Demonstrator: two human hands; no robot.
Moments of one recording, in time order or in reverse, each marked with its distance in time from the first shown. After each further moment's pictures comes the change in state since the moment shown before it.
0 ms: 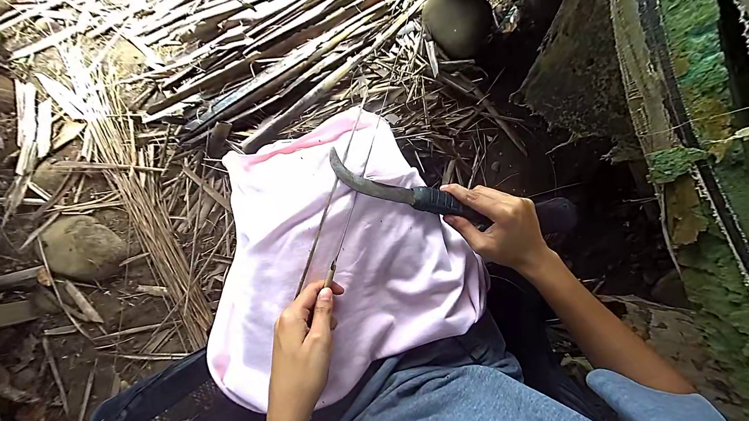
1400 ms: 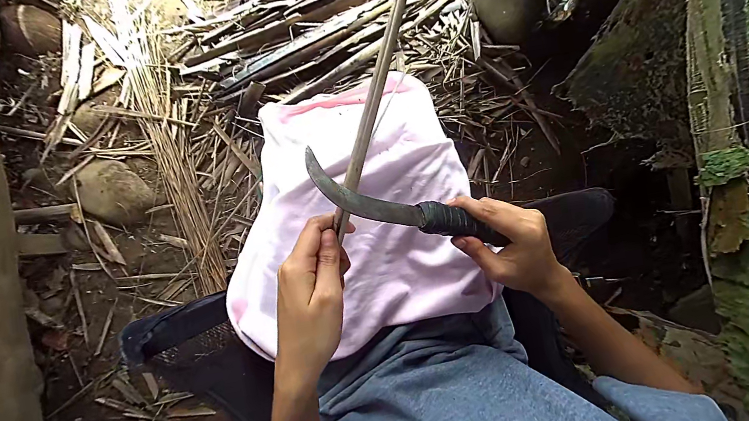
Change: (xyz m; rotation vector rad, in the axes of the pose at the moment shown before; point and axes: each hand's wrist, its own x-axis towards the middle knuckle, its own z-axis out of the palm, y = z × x) left_hand -0.011 0.030 -0.006 -0.132 0.160 0.201; right_hand -0.008 -0.047 0.000 0.374 0.030 -0.217
